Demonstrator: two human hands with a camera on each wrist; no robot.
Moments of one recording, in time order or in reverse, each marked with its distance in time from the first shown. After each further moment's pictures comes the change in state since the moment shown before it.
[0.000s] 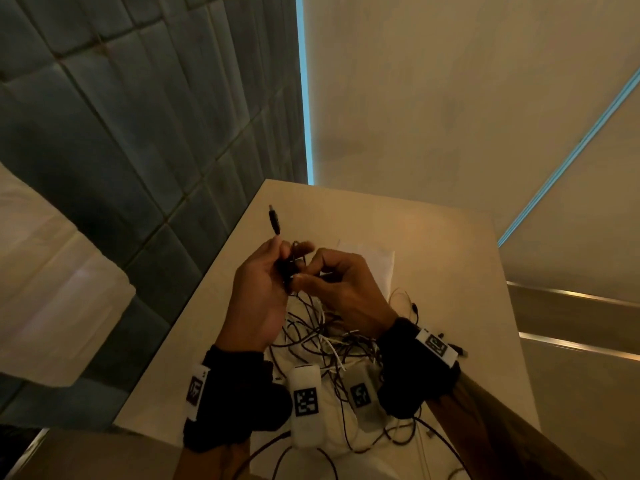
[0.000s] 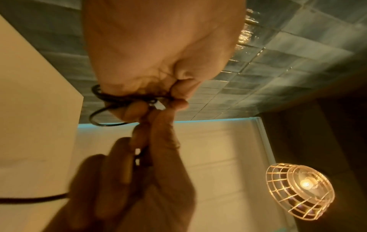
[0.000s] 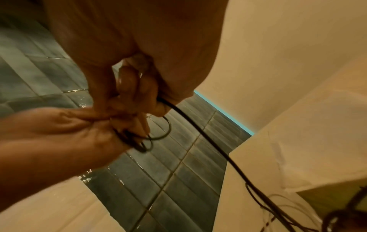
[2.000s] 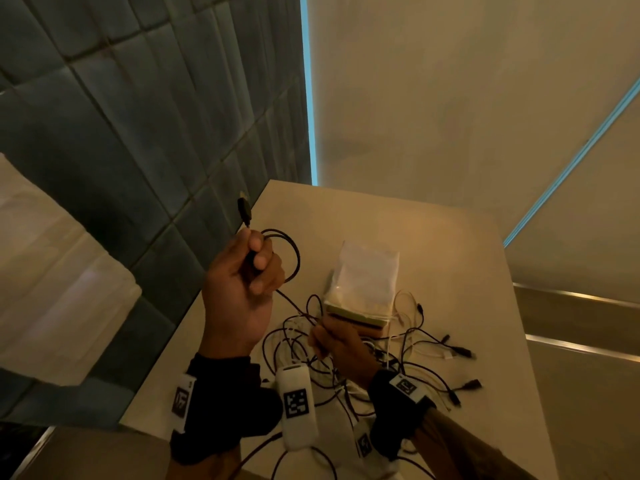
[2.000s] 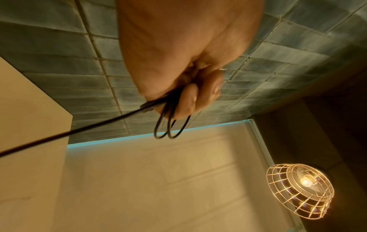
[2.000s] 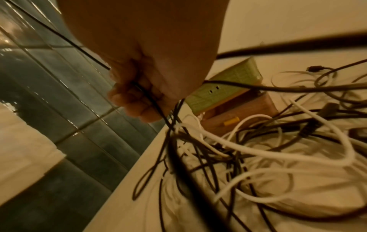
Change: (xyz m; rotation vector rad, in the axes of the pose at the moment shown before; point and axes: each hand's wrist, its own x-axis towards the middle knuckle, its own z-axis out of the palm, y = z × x) left_hand -0.010 0.022 -0.014 -0.284 -0.134 0.185; right_hand -0.054 0.133 0.004 -0.059 -0.001 0.321
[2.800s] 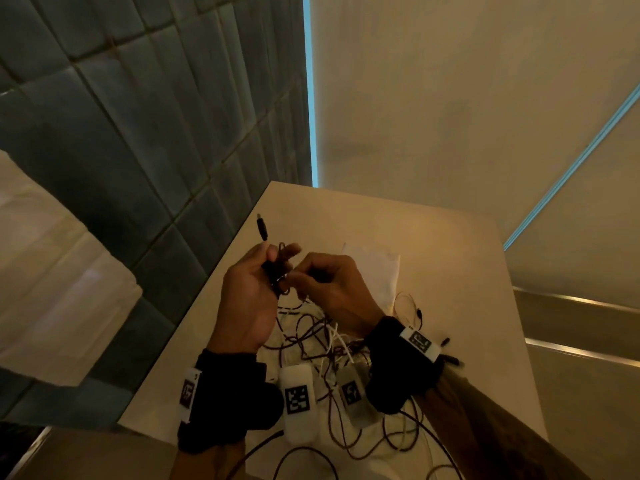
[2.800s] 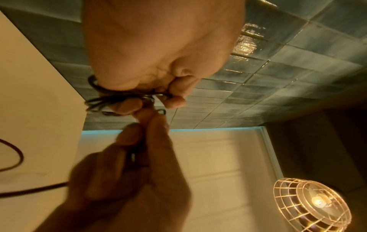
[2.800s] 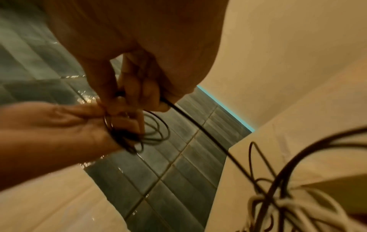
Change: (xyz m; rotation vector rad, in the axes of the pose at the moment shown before) left_hand 0.008 -0.015 -0.012 0.243 0.200 -0.170; right_hand 0.026 -0.135 0.001 -0.090 0.005 -0.299
